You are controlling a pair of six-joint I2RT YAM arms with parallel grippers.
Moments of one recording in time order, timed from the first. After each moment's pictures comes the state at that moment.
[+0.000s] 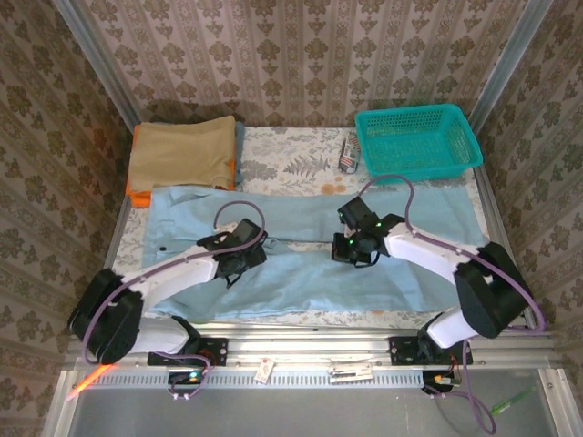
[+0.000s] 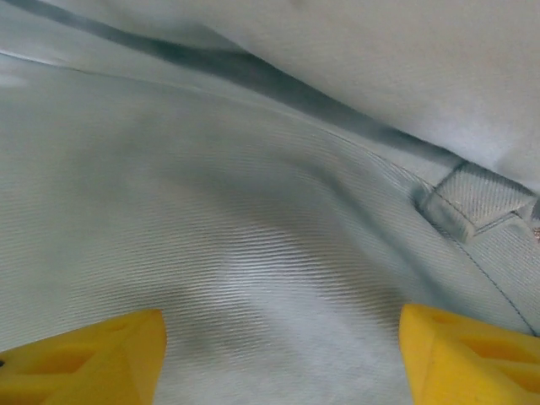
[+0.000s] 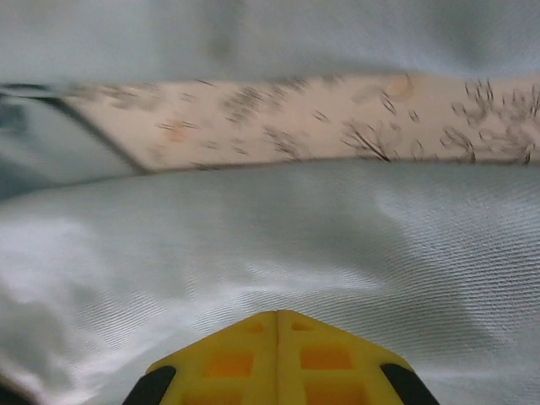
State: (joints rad) left arm -0.75 1.32 0.67 -0.52 -0.26 -1.04; right arm 0.57 1.50 0.86 -0.54 -0.21 0.71
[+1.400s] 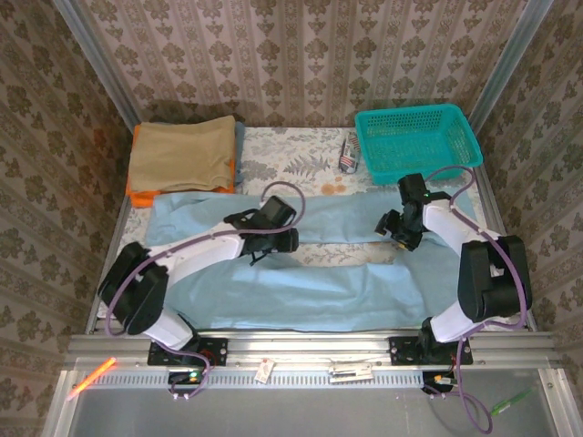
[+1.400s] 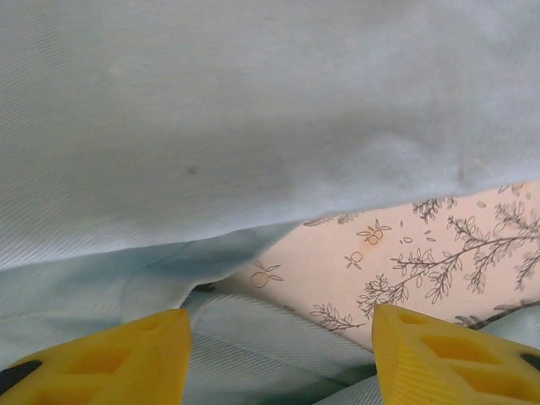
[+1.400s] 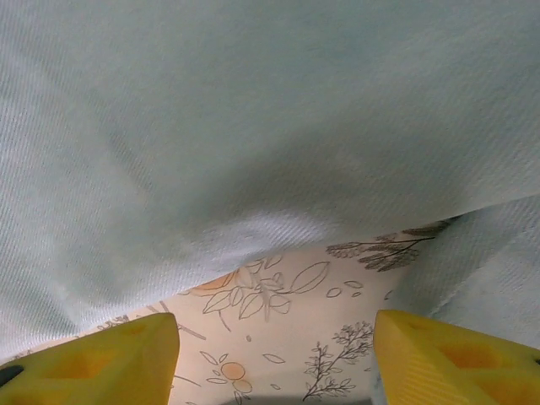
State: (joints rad) left arm -0.85 1.57 1.03 -0.54 -0.12 -0.61; right arm 0.07 1.54 0.95 -0.74 -0.14 0.64
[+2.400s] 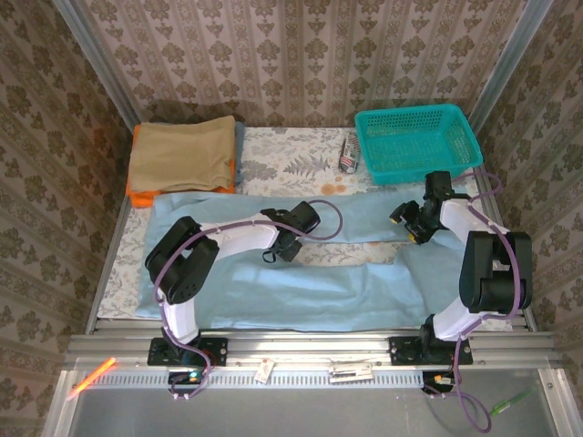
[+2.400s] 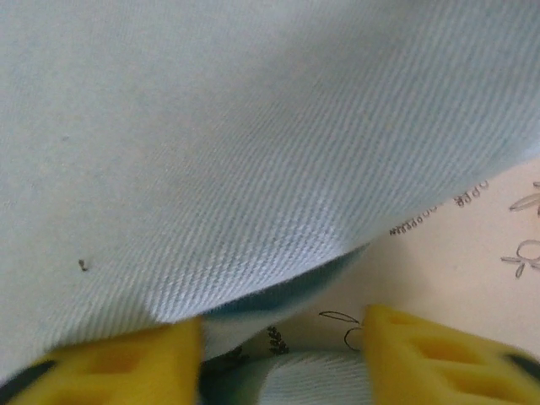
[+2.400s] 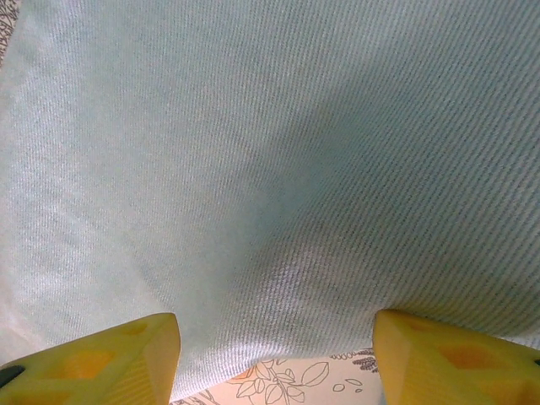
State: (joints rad) left arm -0.90 1.85 1.17 -0.65 -0.33 -0.12; right arm -0.11 1.59 0.94 -0.58 -0.27 0.69
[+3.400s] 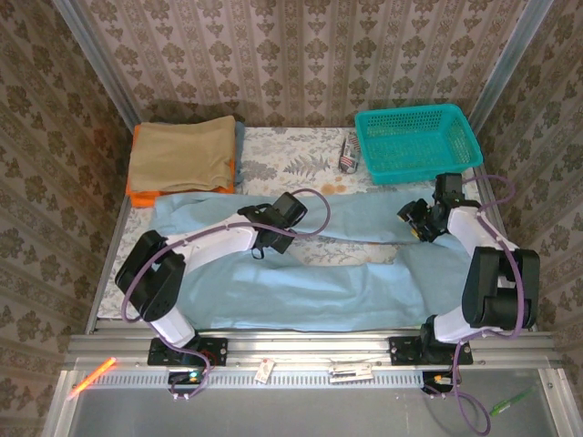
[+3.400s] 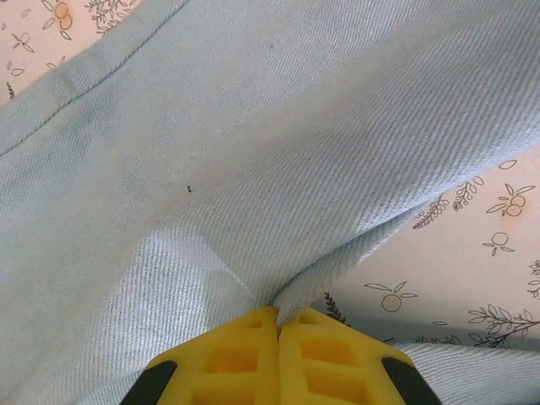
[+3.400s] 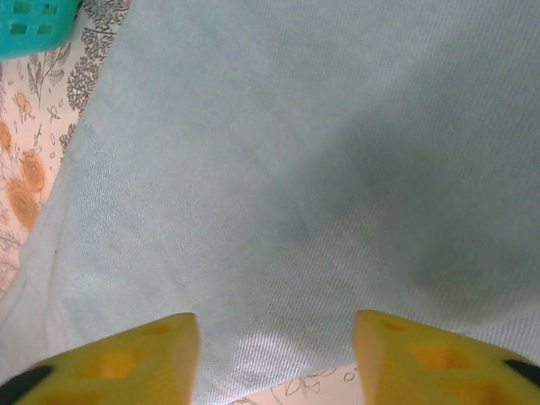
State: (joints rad) left arm -0.86 1.64 1.11 -0.61 -0.31 -0.09; right arm -0.16 1.47 0.87 -0.54 -0.29 0.73
